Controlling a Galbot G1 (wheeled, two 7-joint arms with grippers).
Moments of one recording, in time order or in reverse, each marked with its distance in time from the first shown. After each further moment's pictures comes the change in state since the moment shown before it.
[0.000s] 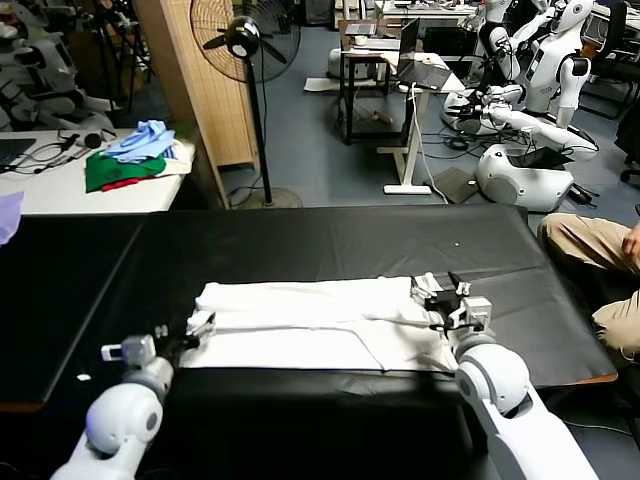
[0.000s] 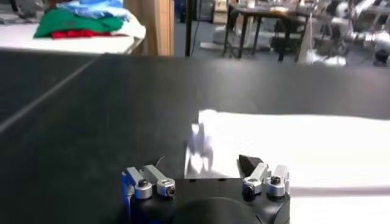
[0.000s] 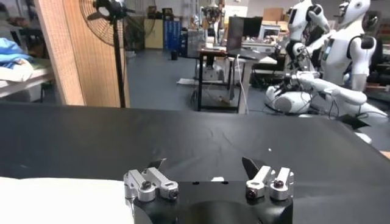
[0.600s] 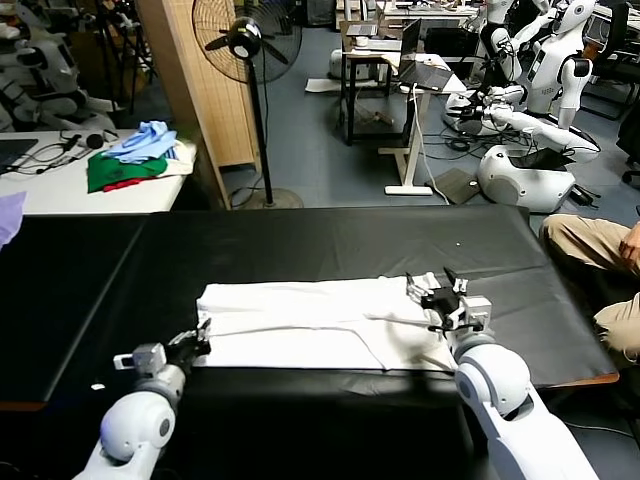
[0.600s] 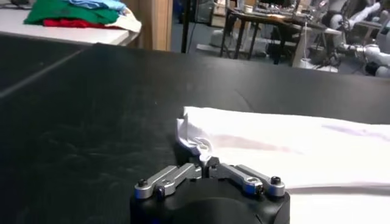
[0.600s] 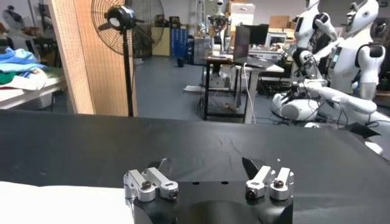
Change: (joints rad) left arm -0.021 -0.025 0.007 0.021 0.021 0.005 0.028; right arm -0.005 0.014 -0.004 0.020 -0.008 0.001 -0.005
